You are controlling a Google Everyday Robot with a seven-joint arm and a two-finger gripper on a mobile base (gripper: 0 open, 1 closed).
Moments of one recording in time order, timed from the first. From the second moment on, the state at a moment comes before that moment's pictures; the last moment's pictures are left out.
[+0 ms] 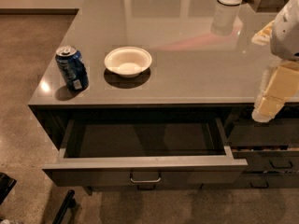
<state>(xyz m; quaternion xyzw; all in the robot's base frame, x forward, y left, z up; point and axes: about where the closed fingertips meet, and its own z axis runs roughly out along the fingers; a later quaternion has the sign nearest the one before) 0.438 -0.217 0.977 -0.60 0.78 -0.03 0.16</state>
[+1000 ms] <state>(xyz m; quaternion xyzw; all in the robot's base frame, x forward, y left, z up) 0.426 -0.212 0.960 -0.60 0.78 -0.02 0.16</state>
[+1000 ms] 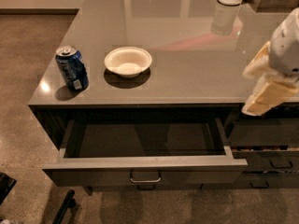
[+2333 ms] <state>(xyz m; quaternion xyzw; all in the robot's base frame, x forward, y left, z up) 0.333 -0.181 0.761 -0.58 0.80 0.08 0.12</state>
